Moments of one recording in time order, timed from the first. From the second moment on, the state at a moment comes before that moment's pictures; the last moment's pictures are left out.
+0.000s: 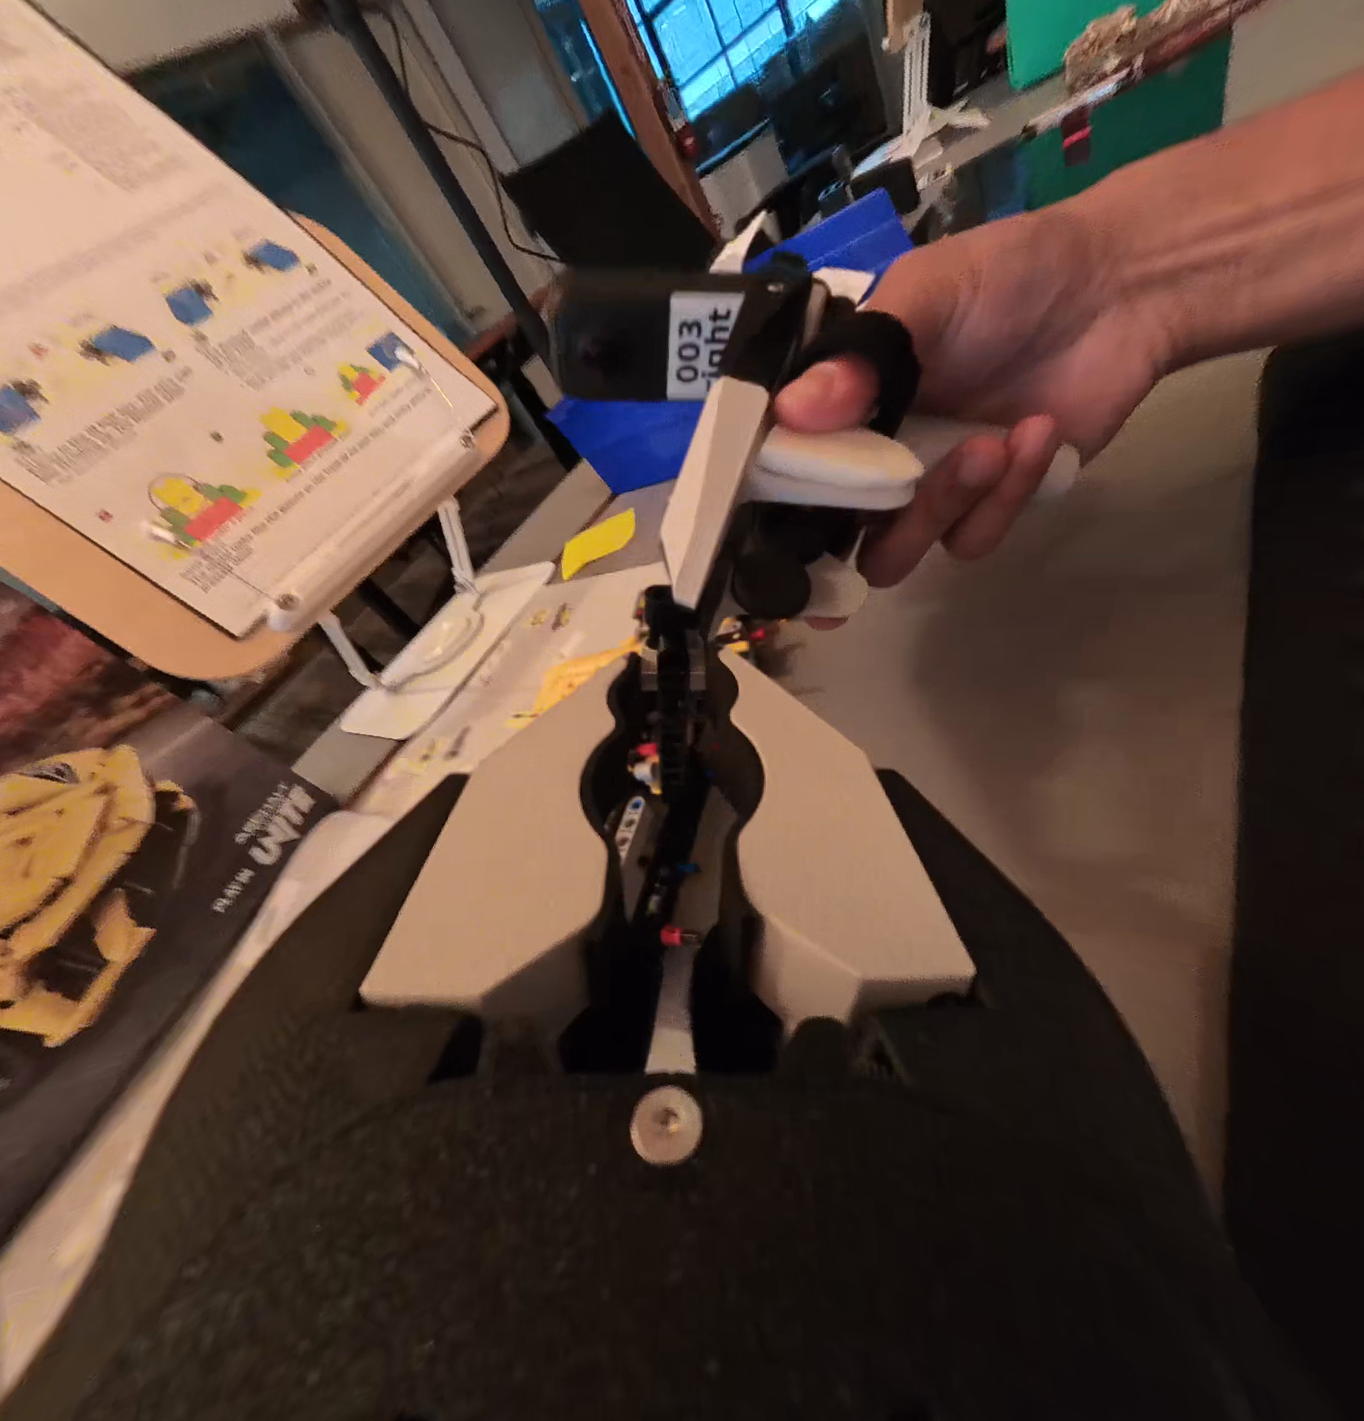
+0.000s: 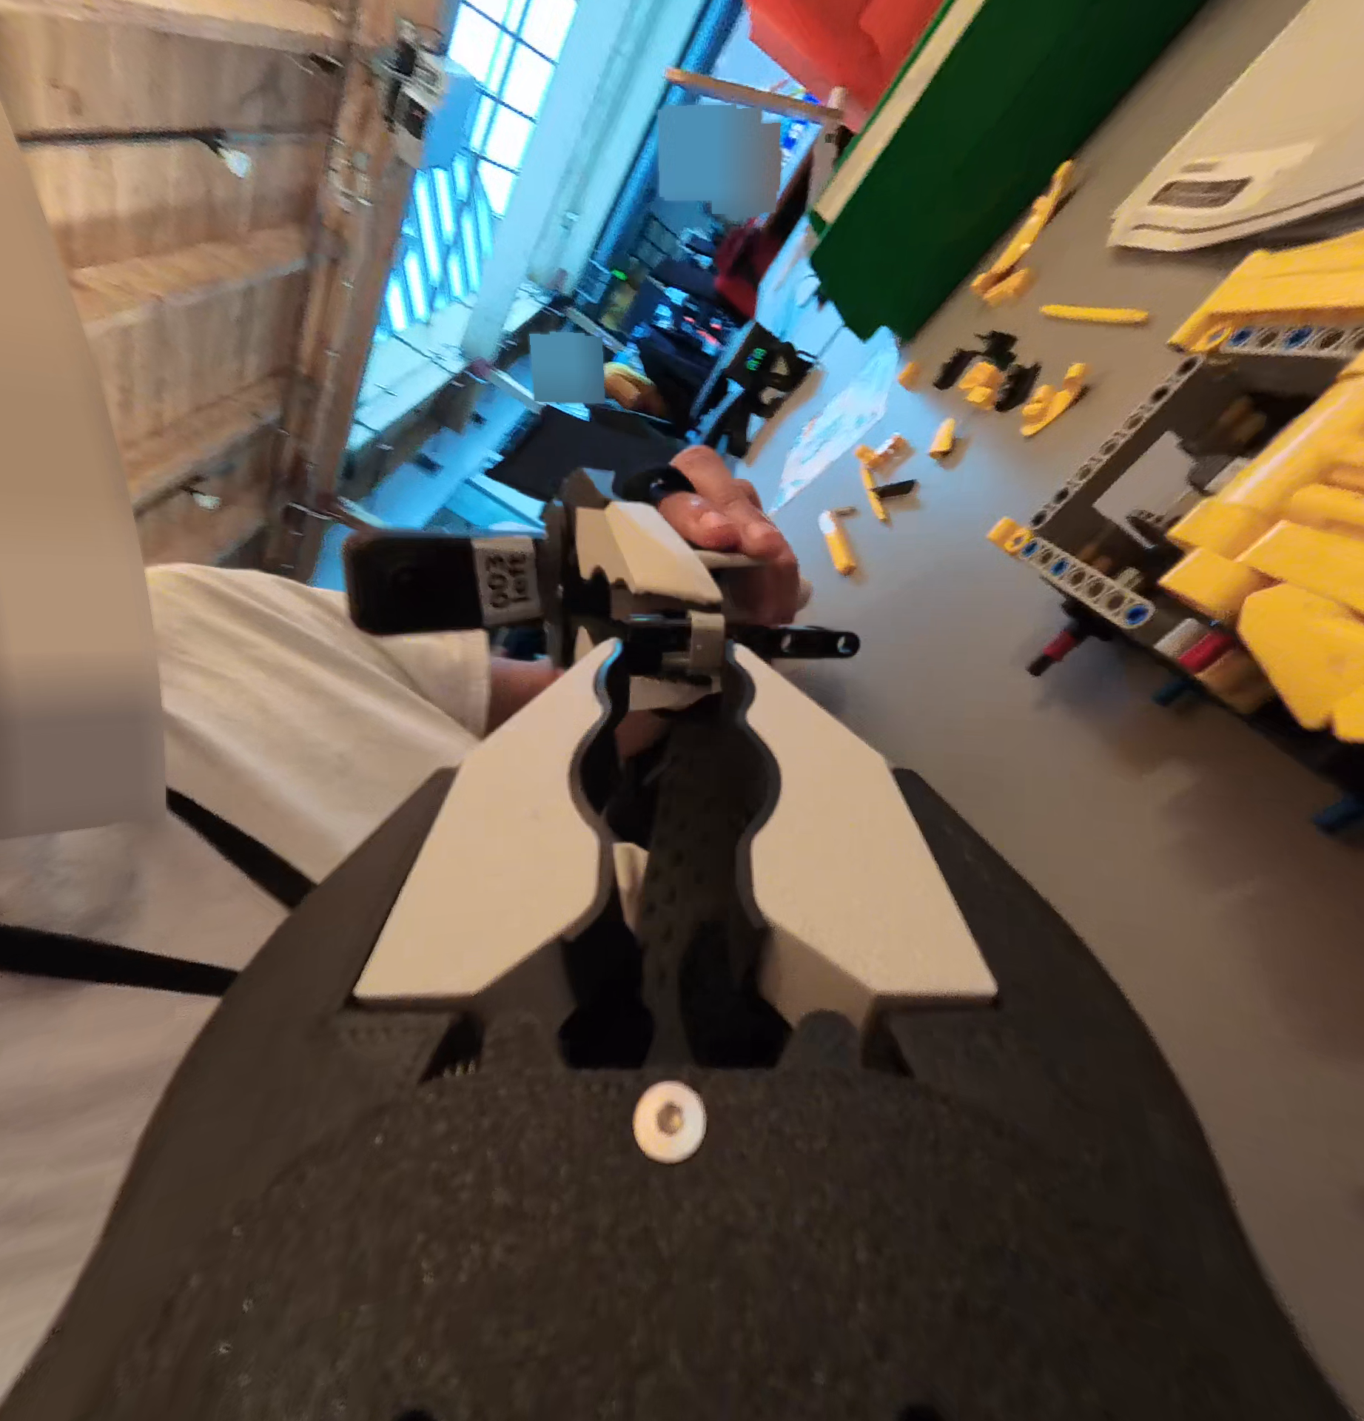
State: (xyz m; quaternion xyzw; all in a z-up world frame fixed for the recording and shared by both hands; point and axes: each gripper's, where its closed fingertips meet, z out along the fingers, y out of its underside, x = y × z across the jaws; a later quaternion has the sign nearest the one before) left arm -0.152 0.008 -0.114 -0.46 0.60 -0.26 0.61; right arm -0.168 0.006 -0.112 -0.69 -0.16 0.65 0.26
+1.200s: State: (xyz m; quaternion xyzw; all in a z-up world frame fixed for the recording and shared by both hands) left arm -0.184 -0.026 -0.065 -0.40 0.27 -0.88 -0.03; right arm -0.191 -0.012 -0.076 -0.55 -0.60 0.19 0.56
